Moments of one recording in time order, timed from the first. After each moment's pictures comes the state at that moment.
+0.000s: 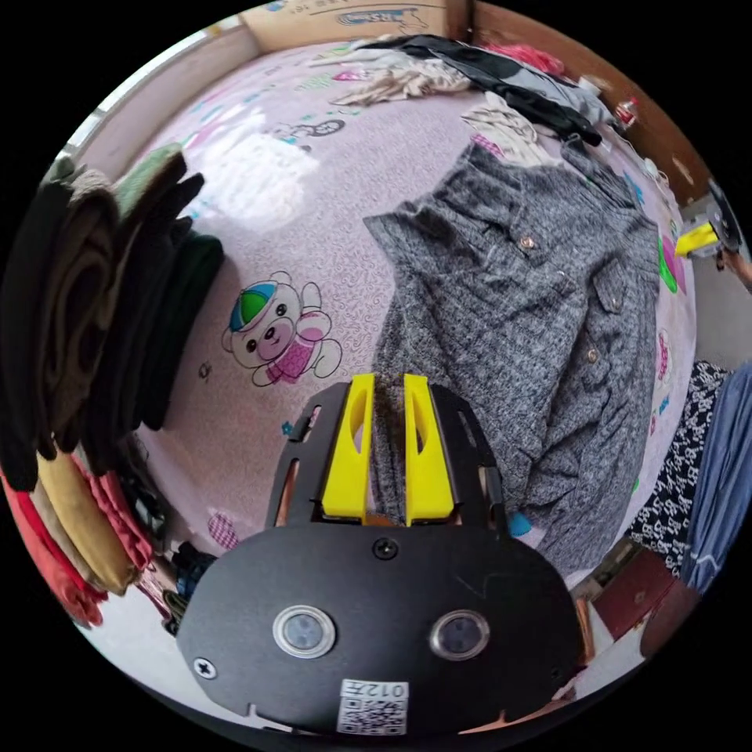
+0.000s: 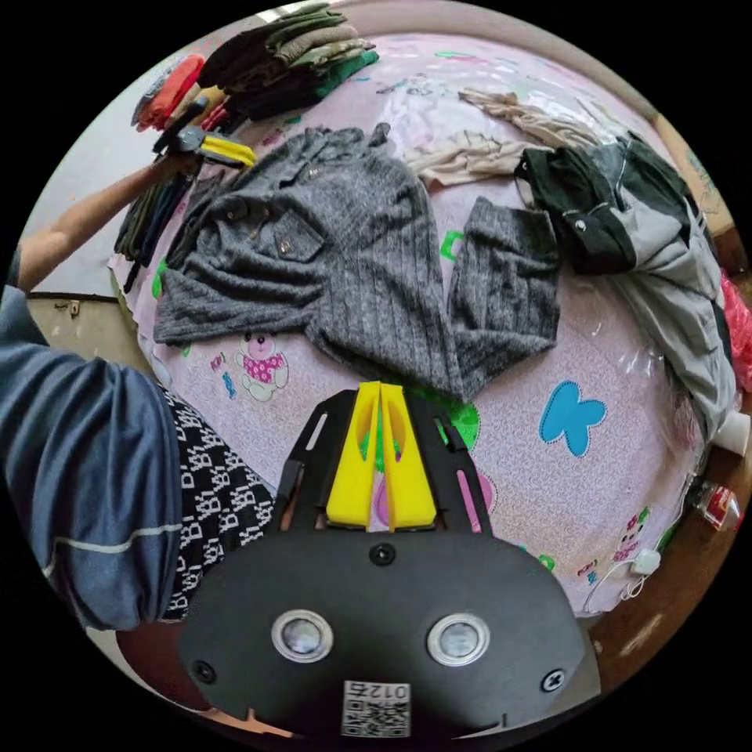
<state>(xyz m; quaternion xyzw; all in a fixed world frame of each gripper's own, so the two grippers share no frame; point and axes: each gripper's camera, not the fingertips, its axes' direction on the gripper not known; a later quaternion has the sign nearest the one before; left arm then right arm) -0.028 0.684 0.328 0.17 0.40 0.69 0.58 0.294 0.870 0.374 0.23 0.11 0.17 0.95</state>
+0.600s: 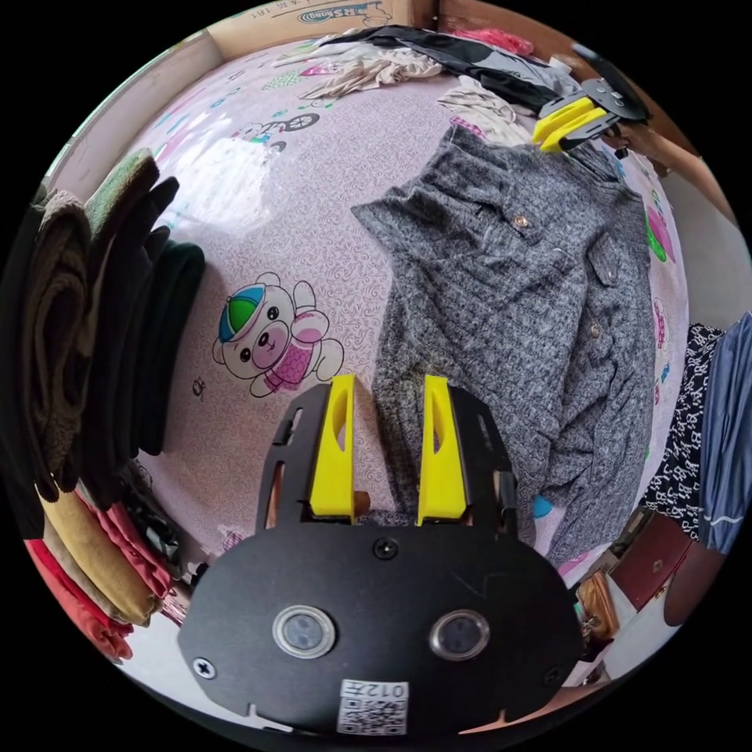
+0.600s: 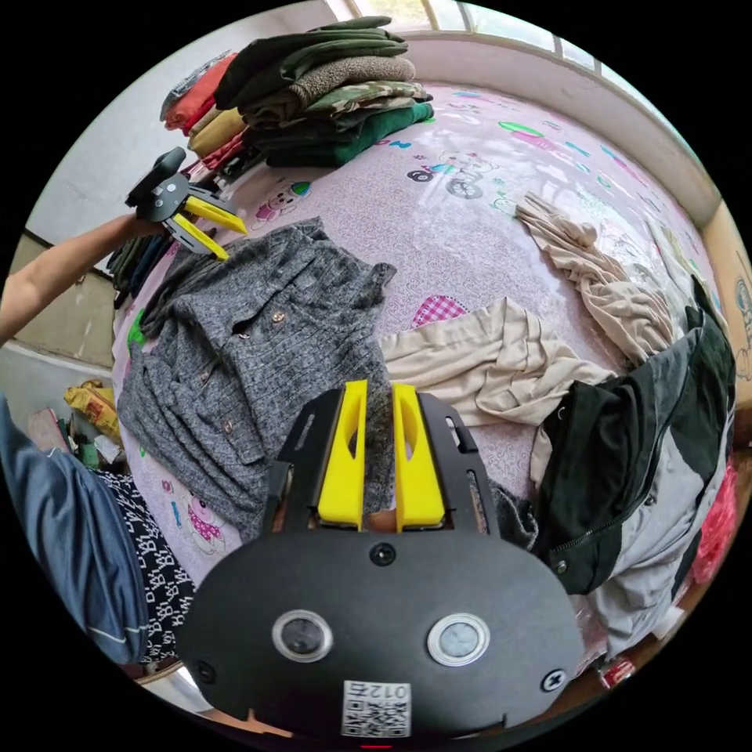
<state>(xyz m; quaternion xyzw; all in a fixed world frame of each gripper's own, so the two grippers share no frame) 0.026 0.757 0.260 0.18 0.39 0.72 0.55 0.359 0.716 0.237 0.25 0.18 0.06 0.95</state>
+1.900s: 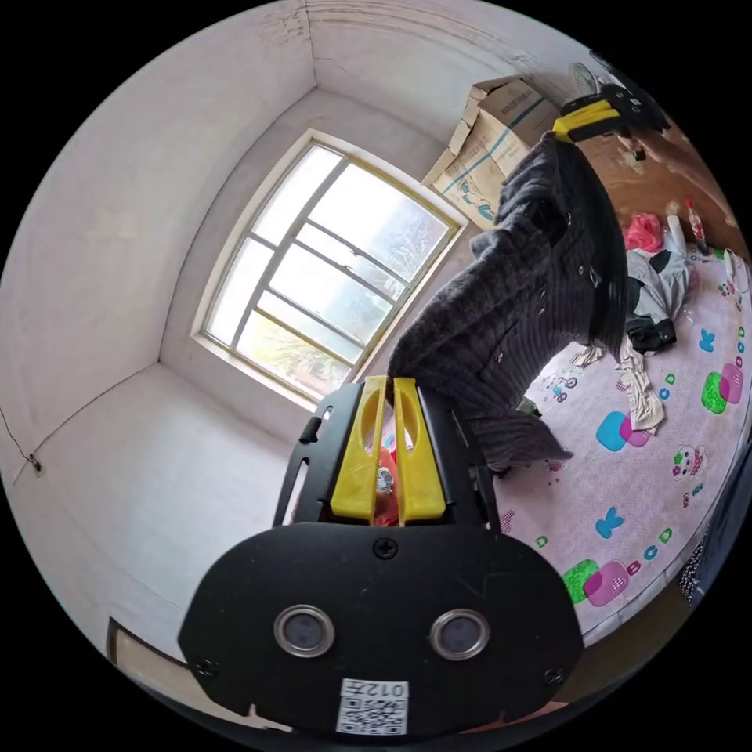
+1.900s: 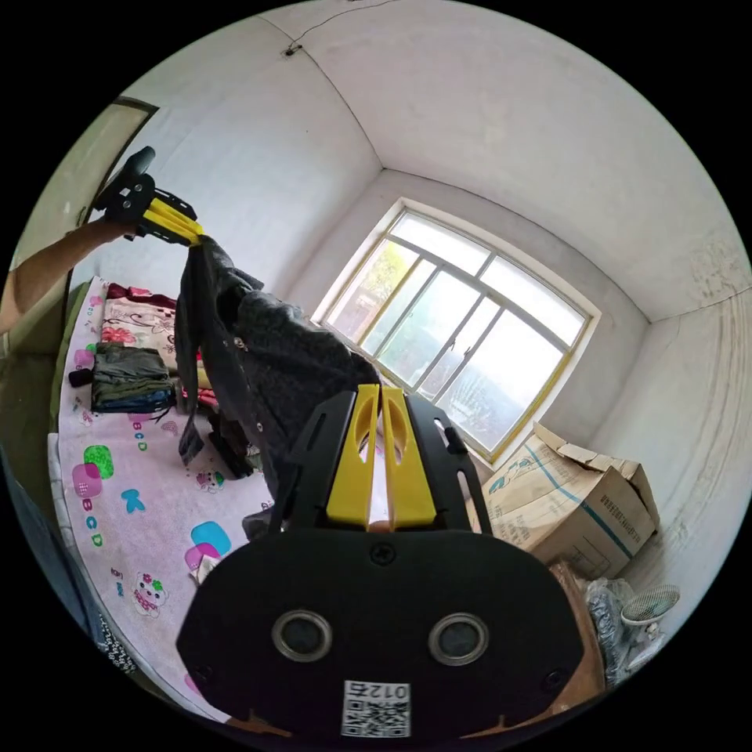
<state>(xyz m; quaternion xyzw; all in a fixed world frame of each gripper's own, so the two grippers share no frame) -0.620 0.884 -0.099 0.59 0.23 0.30 0.72 -0.225 1.090 -0.198 0.59 0.55 -0.10 0.58</state>
